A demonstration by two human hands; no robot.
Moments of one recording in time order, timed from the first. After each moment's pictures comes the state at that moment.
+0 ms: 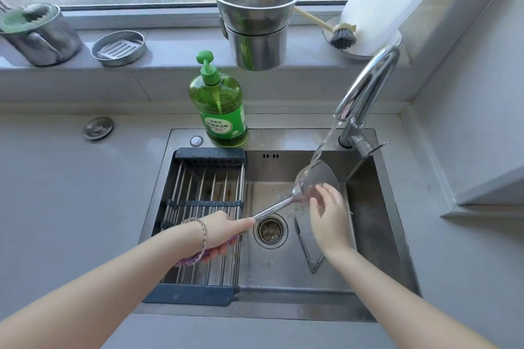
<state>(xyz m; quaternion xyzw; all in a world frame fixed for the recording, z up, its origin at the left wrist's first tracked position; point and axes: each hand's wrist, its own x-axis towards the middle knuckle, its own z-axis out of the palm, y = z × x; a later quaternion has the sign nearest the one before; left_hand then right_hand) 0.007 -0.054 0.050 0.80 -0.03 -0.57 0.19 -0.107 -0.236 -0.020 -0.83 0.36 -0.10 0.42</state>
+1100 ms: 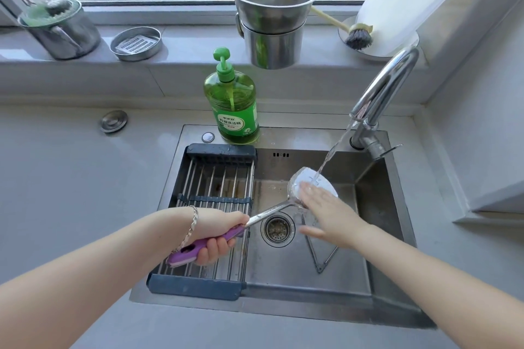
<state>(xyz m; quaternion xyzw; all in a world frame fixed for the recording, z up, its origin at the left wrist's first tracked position) 0.000 -0.045 0.086 0.80 0.02 -0.59 0.11 -0.092 -0.267 -0.020 -0.98 -0.03 0.17 0.12</state>
